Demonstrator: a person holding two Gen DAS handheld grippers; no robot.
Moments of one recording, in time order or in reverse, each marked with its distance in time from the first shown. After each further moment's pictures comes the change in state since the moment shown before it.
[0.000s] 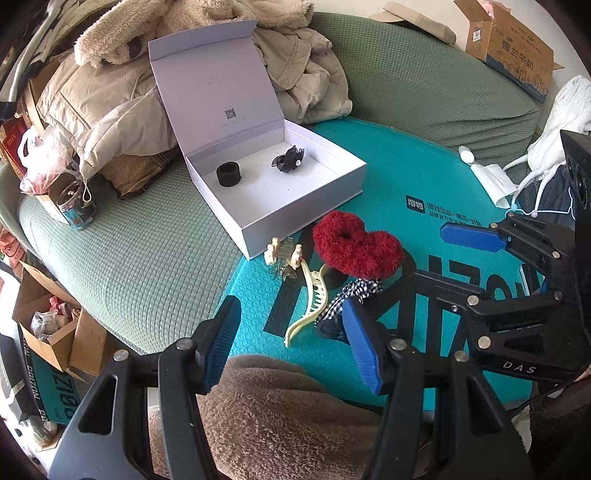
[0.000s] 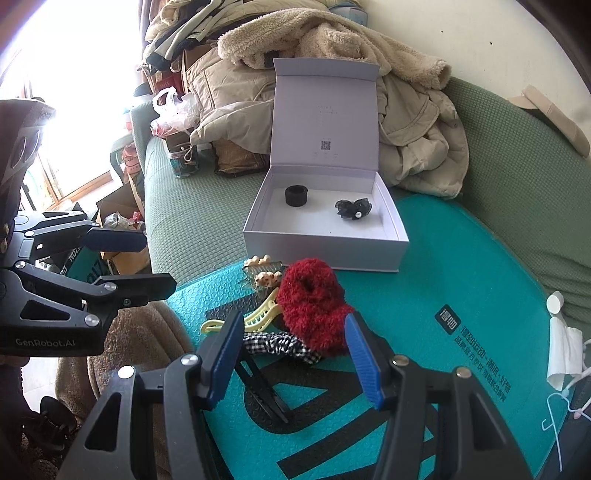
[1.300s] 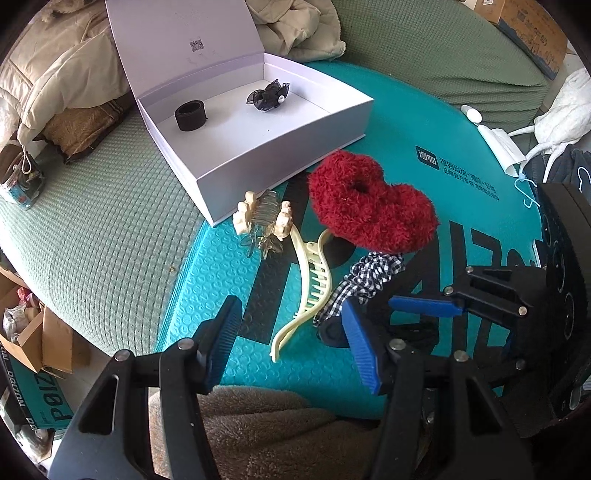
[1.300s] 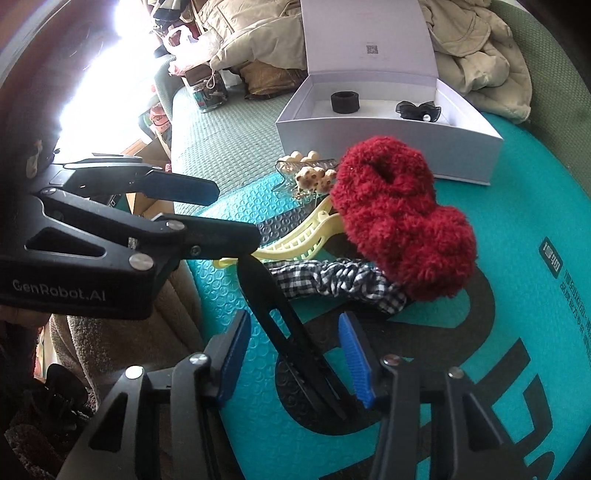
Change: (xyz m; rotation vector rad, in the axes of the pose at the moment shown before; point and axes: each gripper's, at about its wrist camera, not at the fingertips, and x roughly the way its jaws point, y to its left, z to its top) left arm 0.111 0.005 0.005 0.005 0.179 -0.091; right arm 0.098 0.011 -0.047 0.017 0.199 0.211
